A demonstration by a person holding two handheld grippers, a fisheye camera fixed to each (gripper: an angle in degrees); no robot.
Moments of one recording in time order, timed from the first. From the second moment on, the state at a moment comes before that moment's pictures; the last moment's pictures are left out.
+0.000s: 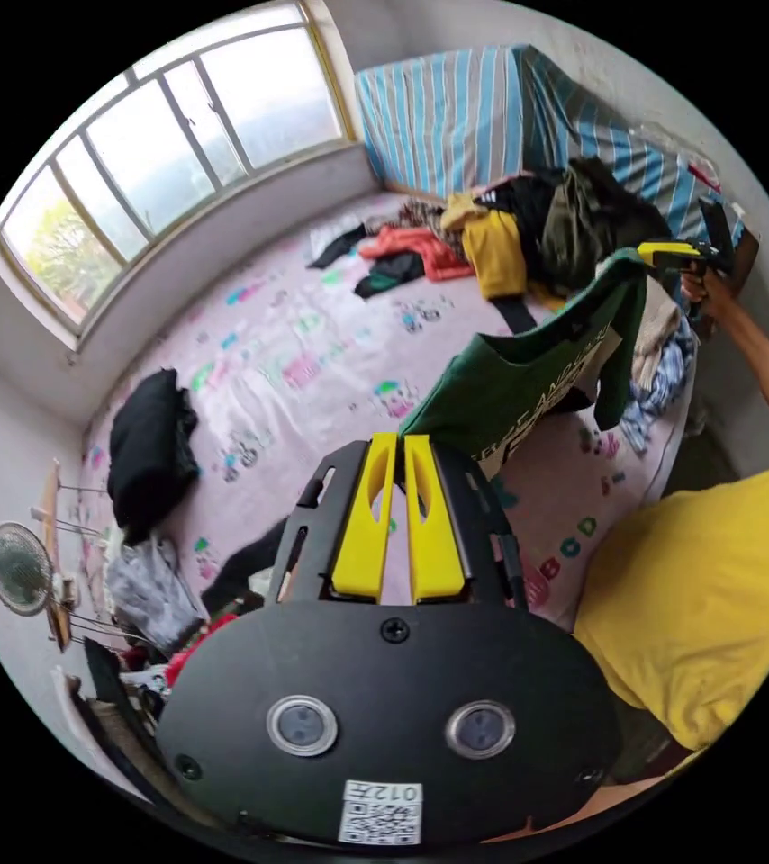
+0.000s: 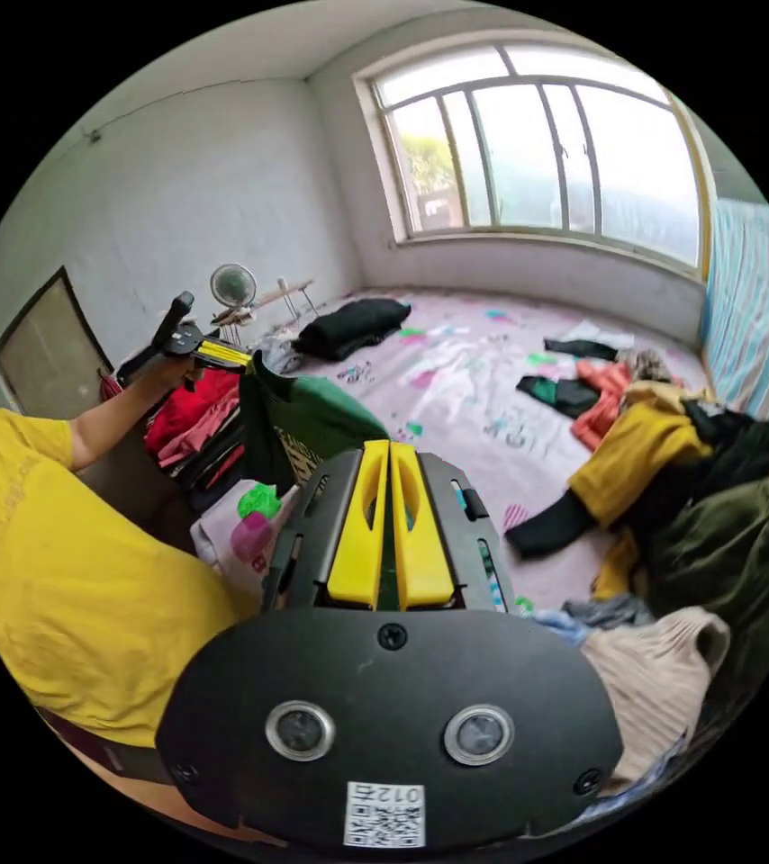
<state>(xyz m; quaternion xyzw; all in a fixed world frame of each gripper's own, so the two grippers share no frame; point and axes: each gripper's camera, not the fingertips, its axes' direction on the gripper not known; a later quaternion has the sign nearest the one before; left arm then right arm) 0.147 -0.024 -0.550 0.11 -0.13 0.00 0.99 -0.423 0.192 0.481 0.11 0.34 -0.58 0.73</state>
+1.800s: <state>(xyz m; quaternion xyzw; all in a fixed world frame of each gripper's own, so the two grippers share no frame) -0.144 -0.185 -0.471 -0.08 0.03 -0.27 0.96 -0.415 -0.149 0.659 0.08 0.54 -0.36 0.76</state>
